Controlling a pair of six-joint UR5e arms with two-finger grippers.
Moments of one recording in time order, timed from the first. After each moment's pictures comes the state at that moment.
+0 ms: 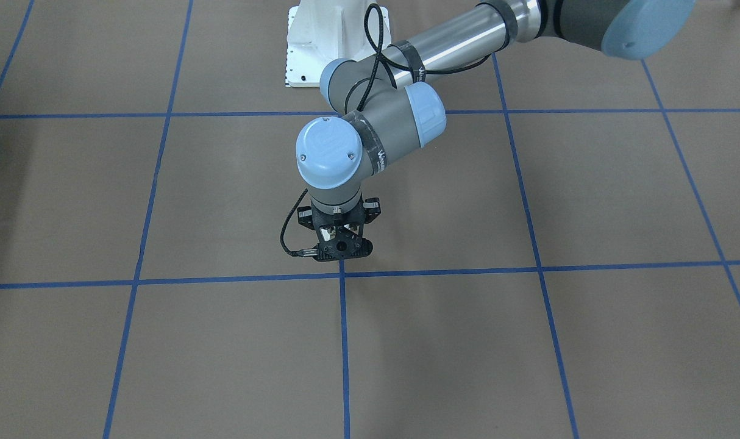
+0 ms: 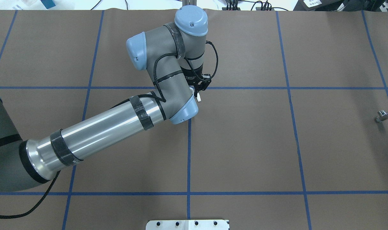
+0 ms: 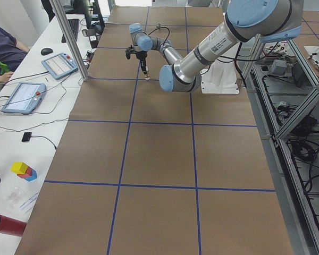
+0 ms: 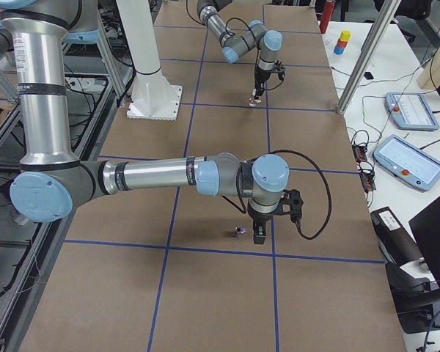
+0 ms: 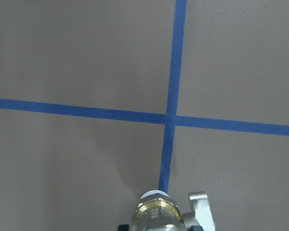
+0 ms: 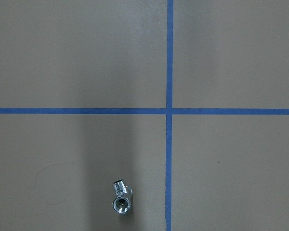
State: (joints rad) left arm -0.65 -2.69 -1.08 -1.54 -2.10 -1.13; right arm 1.60 -1.54 1.67 -1.69 2.39 -0.01
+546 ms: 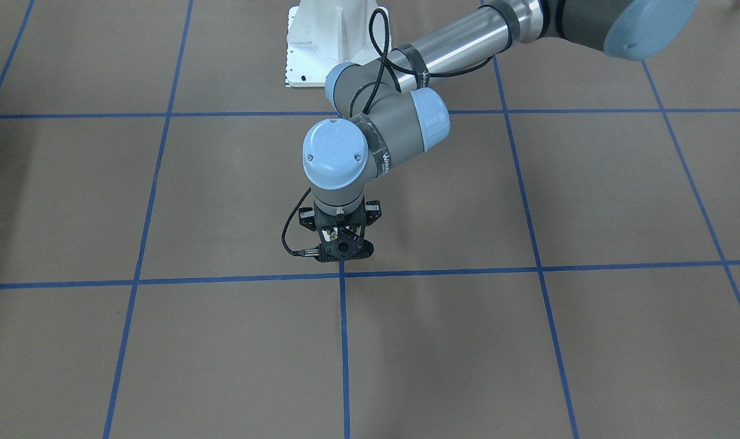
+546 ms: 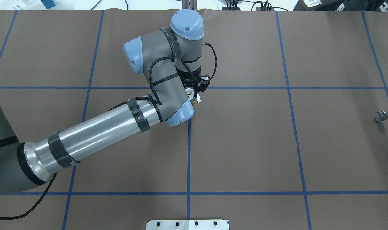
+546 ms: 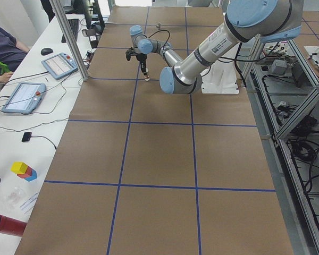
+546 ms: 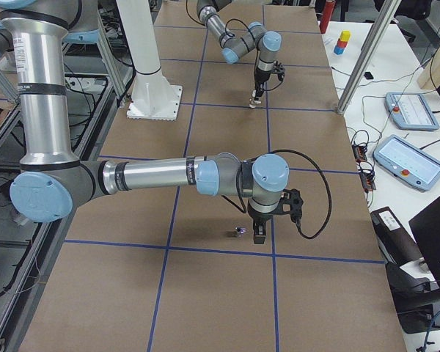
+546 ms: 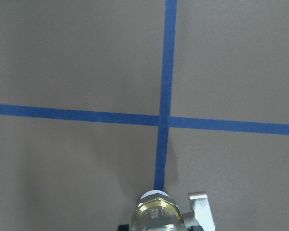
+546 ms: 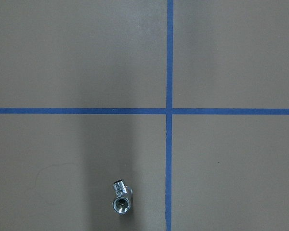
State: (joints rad) left arm -0.64 -2.67 -1.09 -1.60 -2.10 -1.13; right arm 1.60 -1.54 1.67 -1.69 2.39 -0.01
